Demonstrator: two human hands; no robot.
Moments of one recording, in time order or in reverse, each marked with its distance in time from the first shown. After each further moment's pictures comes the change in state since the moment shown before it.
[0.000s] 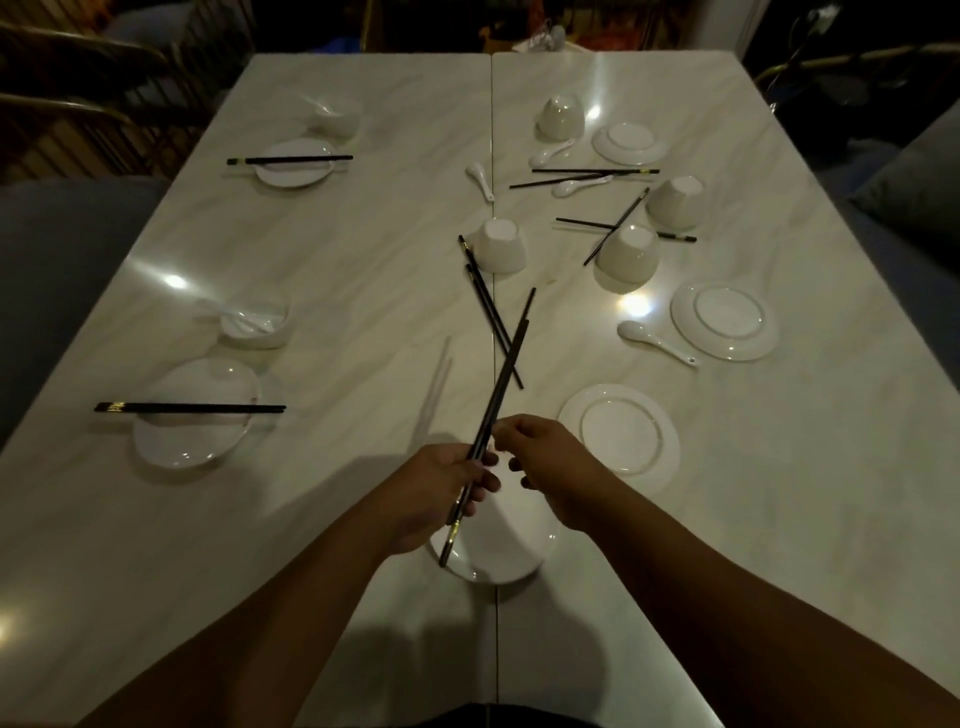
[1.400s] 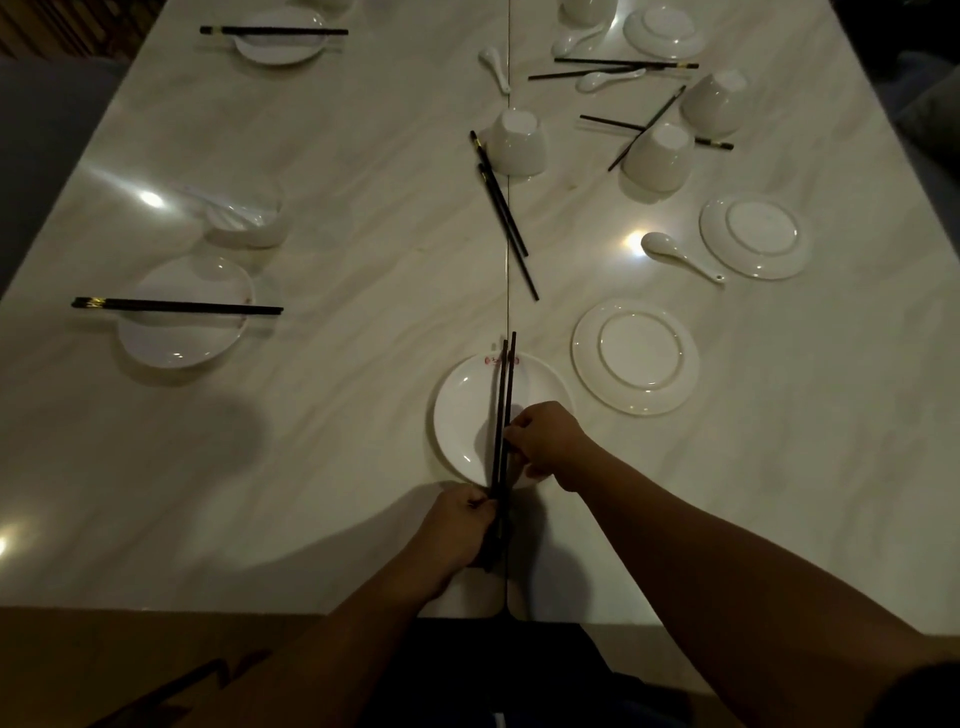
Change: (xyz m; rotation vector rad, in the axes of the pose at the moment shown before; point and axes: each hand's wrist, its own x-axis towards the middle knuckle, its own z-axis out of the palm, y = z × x) left_hand -0.008 -0.152 0.029 0.050 0.150 -0.218; right_hand 0.024 0.096 0.029 -0.442 0.018 0.209
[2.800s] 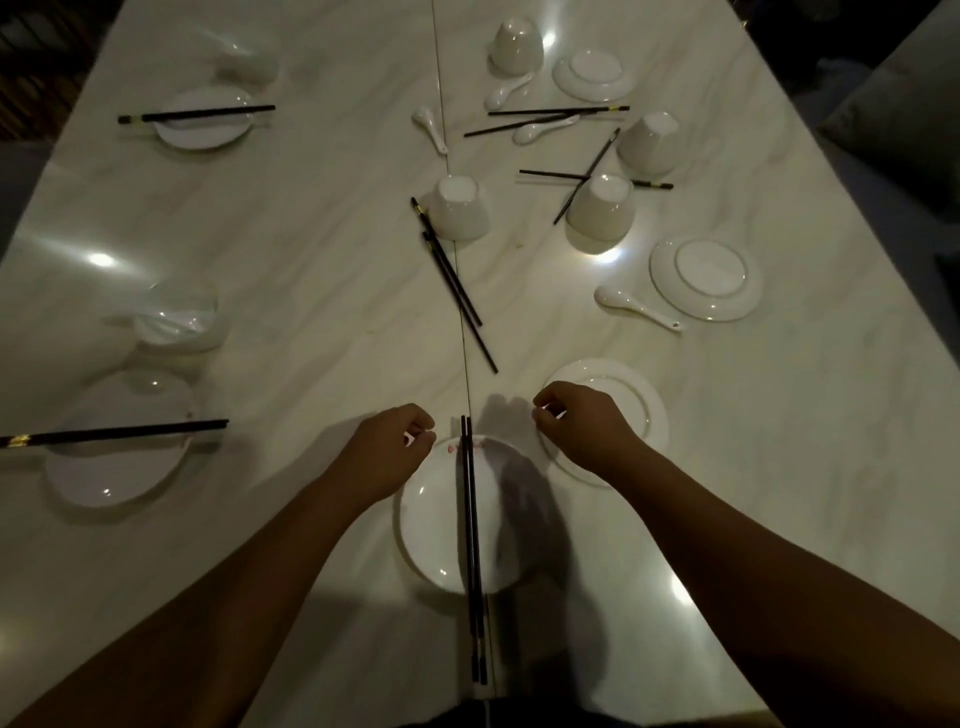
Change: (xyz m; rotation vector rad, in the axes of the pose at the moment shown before) left_hand 0.077 0.155 -0.072 0.707 0.162 0.570; right_hand 0.037 -0.022 -0.114 -0.236 0.309 -0.274
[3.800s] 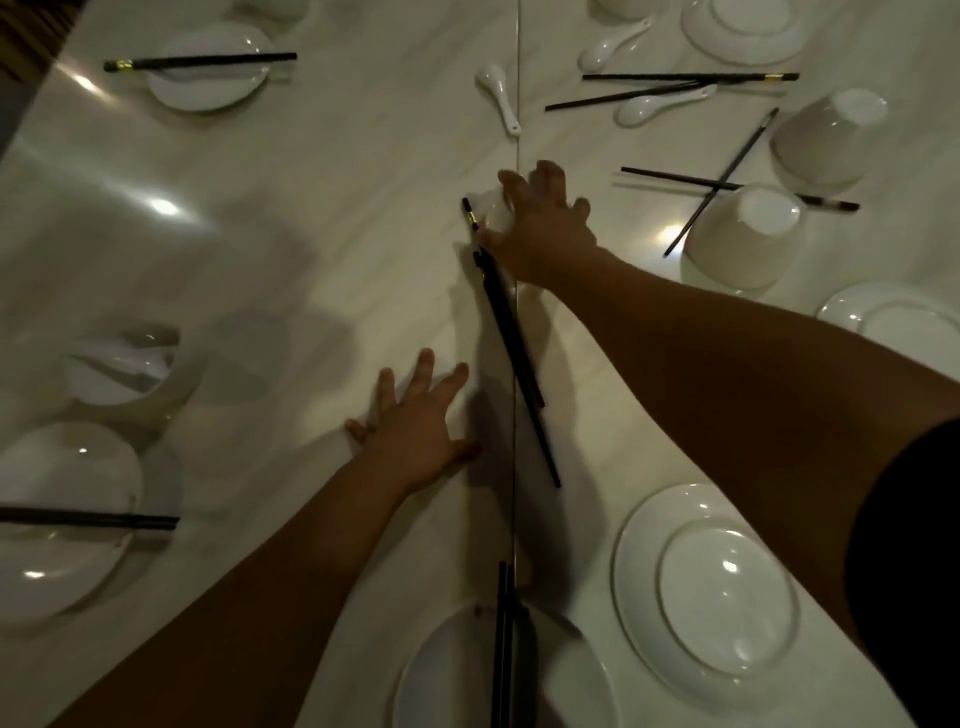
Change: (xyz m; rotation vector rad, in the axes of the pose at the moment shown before) left_hand 0.172 -0.019 -0.010 0.279 -0.144 -0.303; right_hand 0.339 -0.111 0.002 -0.219 0.123 -0.216
